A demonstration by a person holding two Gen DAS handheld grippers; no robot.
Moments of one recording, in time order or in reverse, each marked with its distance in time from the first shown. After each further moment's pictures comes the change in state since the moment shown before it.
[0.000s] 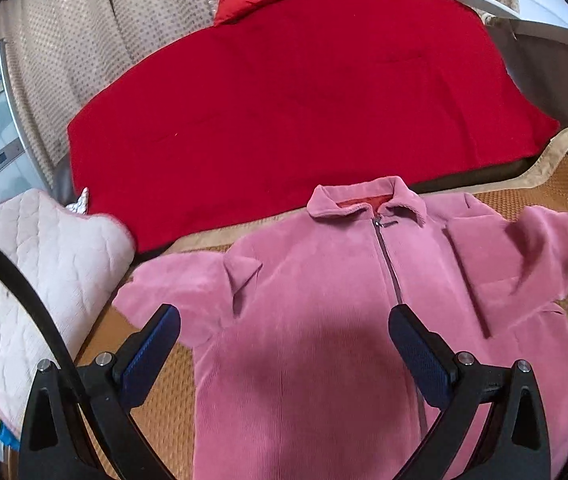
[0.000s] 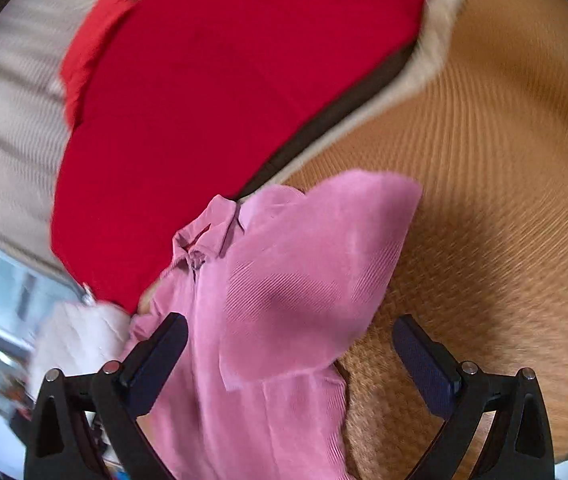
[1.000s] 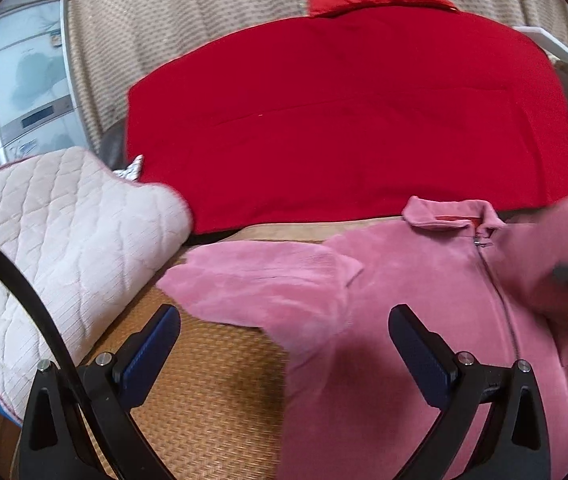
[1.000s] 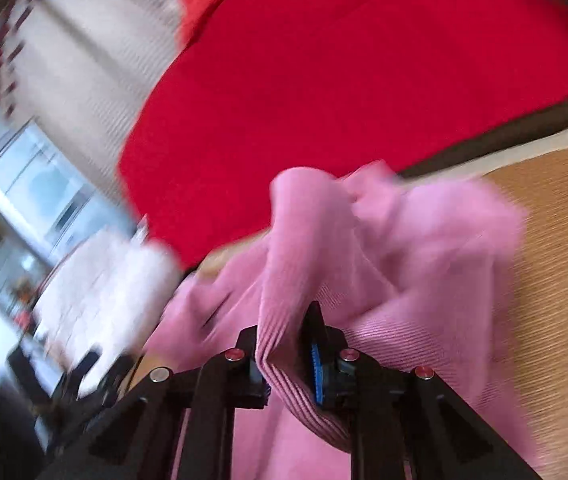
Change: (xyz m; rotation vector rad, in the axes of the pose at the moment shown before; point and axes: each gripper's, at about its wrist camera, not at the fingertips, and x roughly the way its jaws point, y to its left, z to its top) left arm 0.026 0.101 -0.028 -0.184 -0.029 0.126; right arm 0.094 0.145 -0.065 -0.462 0.104 0.251
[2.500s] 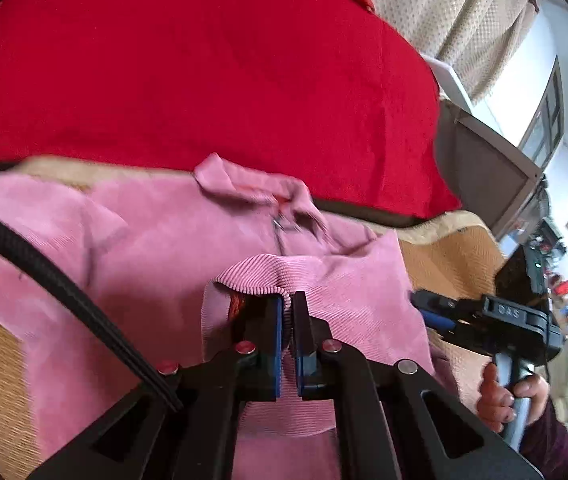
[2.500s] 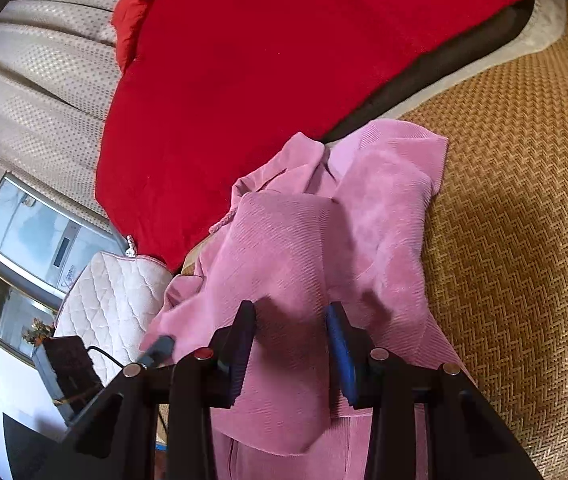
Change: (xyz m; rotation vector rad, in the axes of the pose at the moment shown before) left arm 0.046 -0.061 0.011 -0.149 0.150 -0.743; right arm -0.025 -0.075 0.000 0.243 -0.029 -0.069
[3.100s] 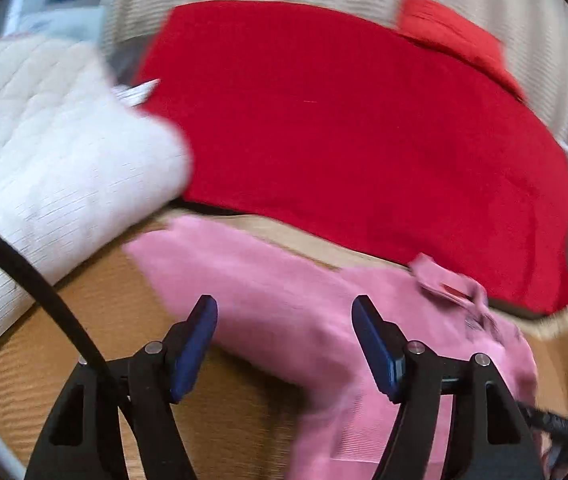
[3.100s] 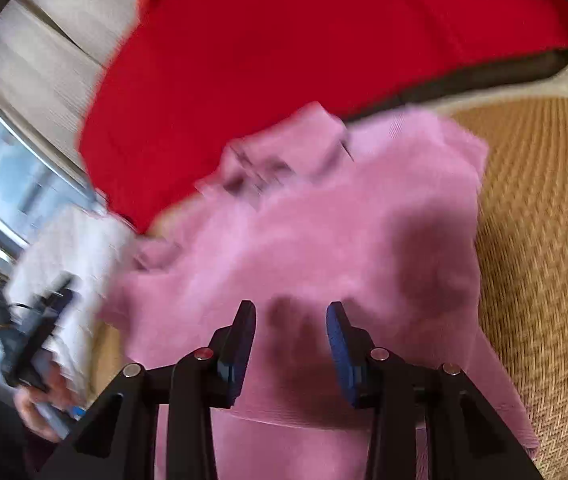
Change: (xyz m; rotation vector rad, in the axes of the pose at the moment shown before) left arm -0.092 0.135 0.026 -0.249 -0.191 0.508; right arm 0.048 0.026 -0.018 -0.169 0.089 -0.185
